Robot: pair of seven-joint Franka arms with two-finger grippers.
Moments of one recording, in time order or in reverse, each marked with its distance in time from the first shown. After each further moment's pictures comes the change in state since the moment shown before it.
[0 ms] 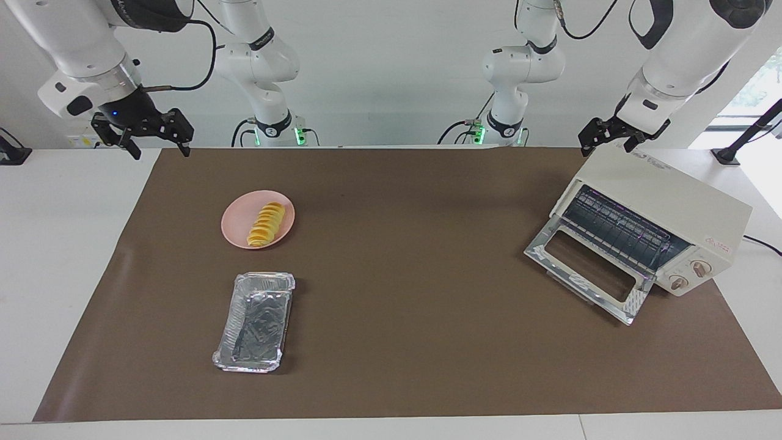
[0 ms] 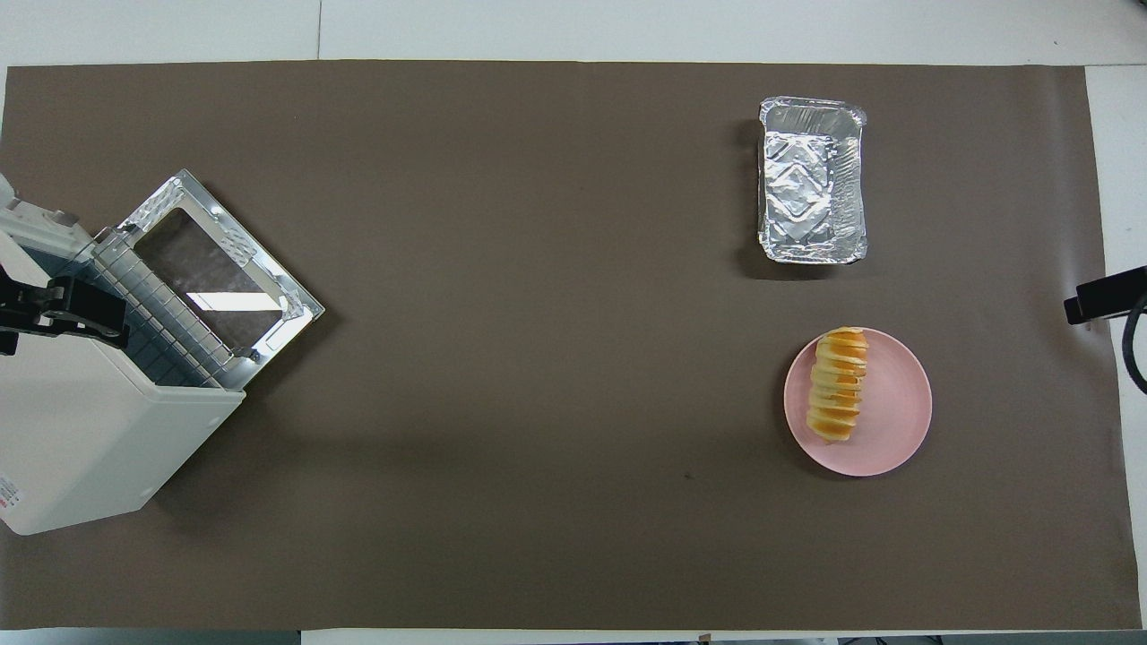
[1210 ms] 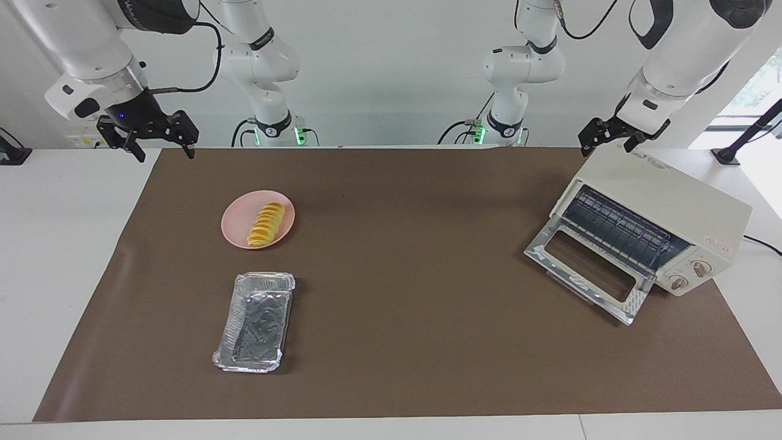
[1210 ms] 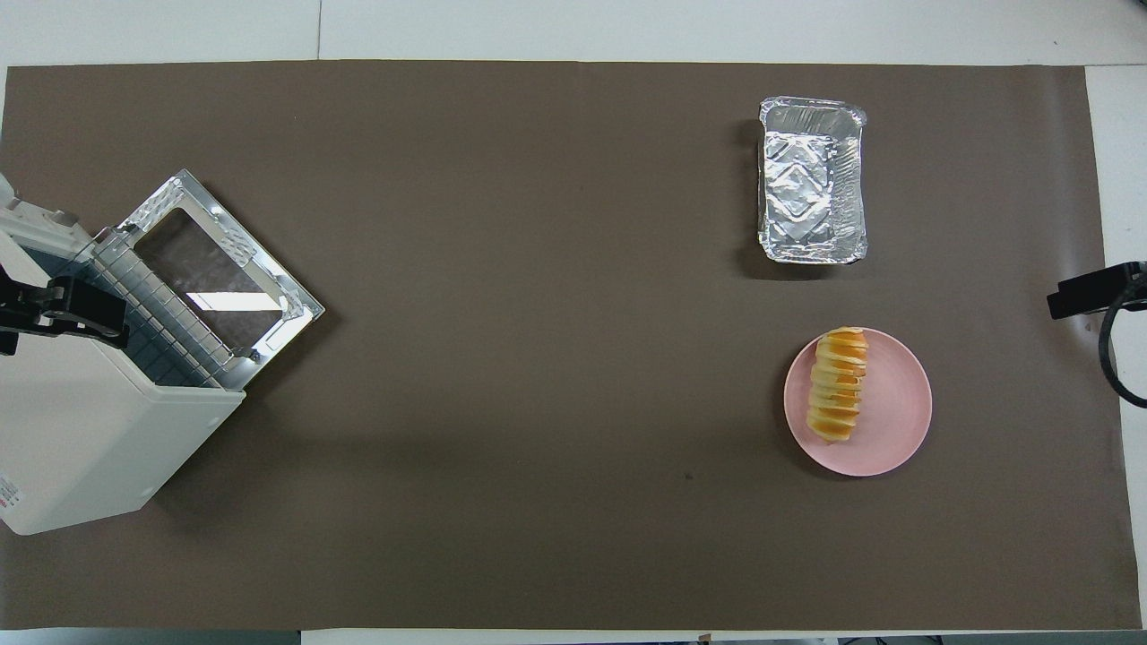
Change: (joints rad) left arm 0.000 0.000 0.000 0.000 0.000 0.000 0.000; right arm 0.008 -0.007 0.021 -0.042 0.002 0.070 0.004
